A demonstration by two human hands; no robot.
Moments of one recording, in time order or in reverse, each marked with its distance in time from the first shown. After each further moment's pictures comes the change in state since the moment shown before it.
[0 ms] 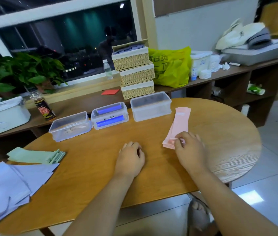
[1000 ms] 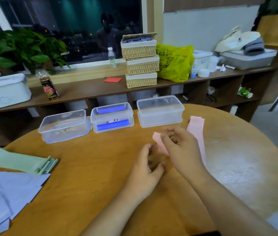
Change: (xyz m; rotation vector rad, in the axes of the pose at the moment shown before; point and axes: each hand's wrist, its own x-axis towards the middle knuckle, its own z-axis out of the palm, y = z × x) left_hand -0.155 0.056 -0.082 -0.855 -0.166 -0.020; right_hand -0.109 -0.134 -0.095 0.561 -0.159 0.077
